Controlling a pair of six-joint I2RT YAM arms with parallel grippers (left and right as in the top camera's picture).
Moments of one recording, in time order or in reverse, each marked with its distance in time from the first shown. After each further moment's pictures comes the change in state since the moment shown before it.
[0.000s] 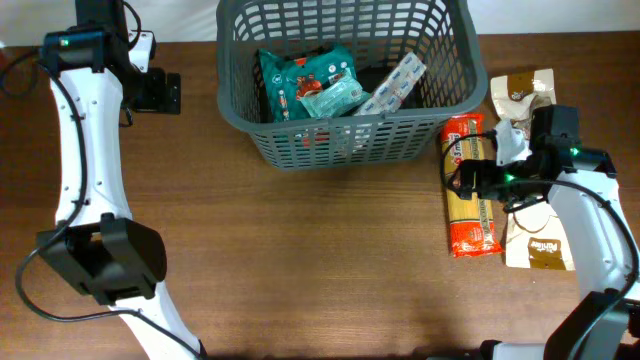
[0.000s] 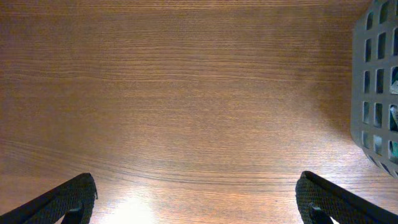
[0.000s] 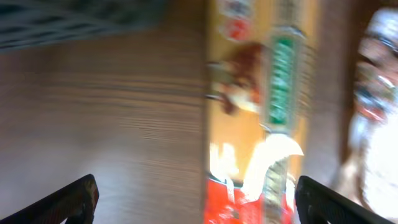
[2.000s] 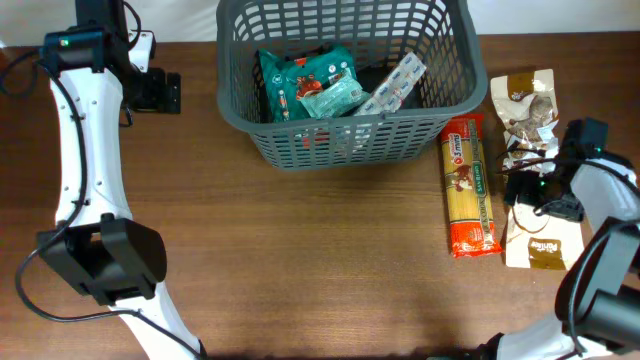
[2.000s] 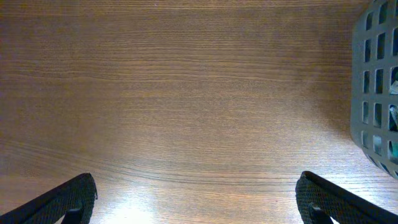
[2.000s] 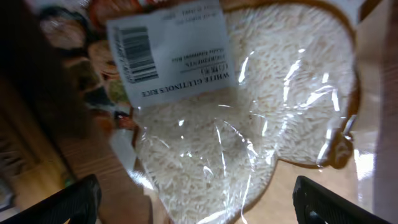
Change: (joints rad) left arm 0.000 0.000 0.000 0.000 0.000 0.000; right arm -0.213 0.269 0.004 0.150 0.335 0.009
